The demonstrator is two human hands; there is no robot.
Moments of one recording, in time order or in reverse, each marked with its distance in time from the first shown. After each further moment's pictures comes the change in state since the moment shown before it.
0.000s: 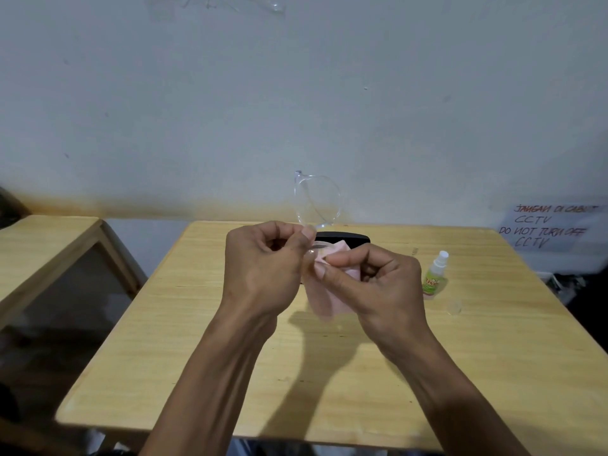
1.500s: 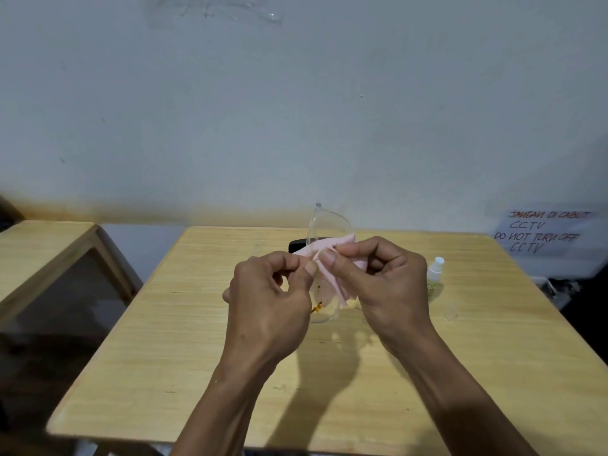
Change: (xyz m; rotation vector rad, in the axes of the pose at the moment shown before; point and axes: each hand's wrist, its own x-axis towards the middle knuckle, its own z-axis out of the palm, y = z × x) left_hand -0.019 -0.023 -0.001 0.313 0.007 0.111; right_hand 0.011 -0.012 -0.001 0.007 0.090 0.021
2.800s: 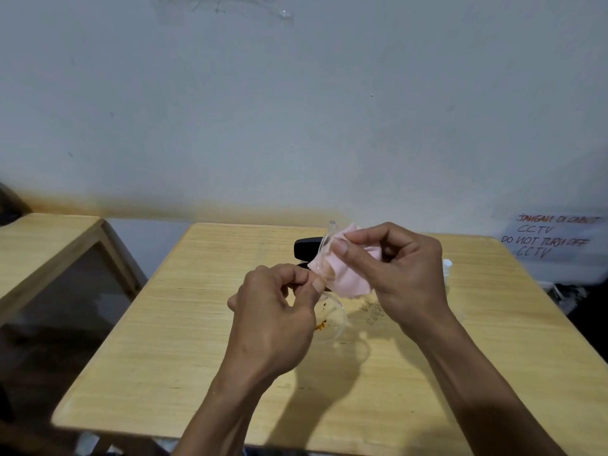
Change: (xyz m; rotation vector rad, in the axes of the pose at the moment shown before) left_hand -0.011 0.000 -0.009 0.121 -0.073 0.052; right_hand 0.017 -0.001 -0.009 -0.073 -0.083 -0.072
